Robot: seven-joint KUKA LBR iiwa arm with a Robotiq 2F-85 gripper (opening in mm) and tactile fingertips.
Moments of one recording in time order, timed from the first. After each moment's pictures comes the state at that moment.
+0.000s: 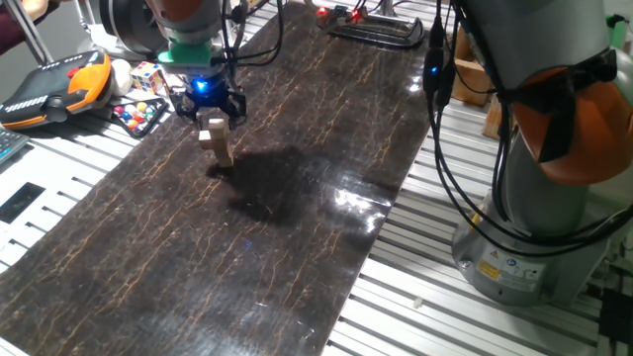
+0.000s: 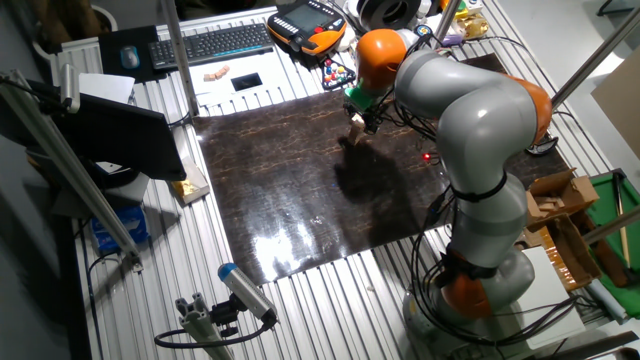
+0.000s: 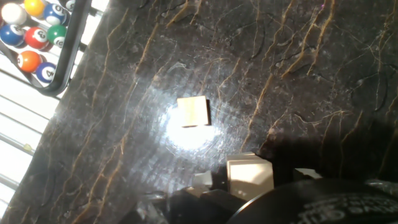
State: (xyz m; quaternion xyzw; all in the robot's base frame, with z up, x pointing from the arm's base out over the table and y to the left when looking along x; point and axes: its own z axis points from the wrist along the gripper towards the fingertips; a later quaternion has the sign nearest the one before) arm 0.615 0.032 0.127 0.52 0.85 0.00 0.07
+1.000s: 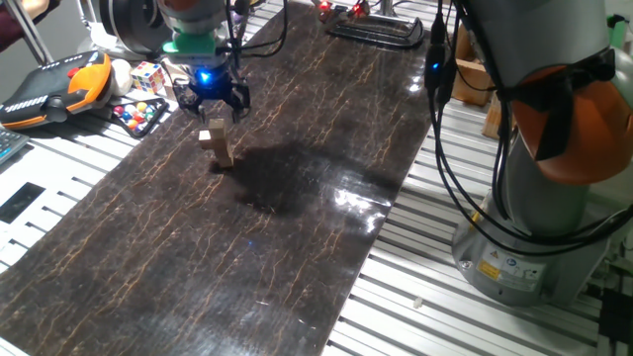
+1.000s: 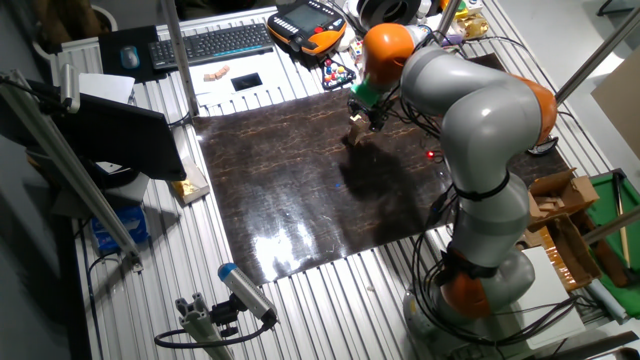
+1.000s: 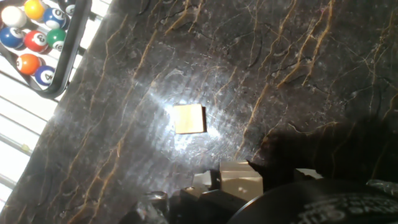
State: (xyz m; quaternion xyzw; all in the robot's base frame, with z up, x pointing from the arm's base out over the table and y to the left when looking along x) arm 0.612 0.021 0.140 0.51 0.86 0.00 0.05
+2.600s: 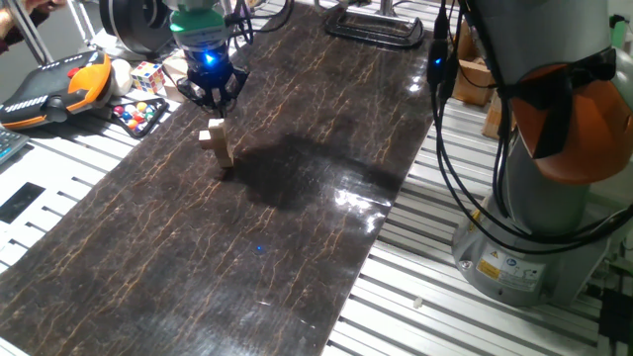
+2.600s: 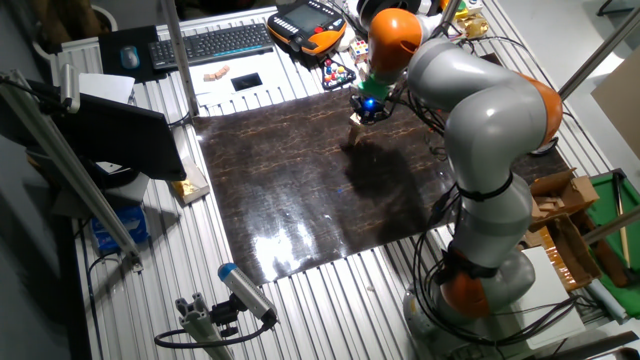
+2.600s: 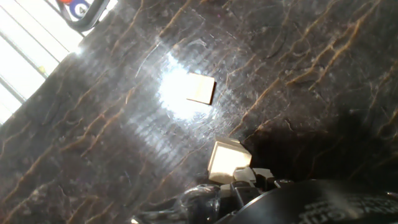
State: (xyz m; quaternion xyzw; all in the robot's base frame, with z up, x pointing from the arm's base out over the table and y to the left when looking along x) arm 0.600 0.027 0.163 0.37 0.93 0.01 0.02
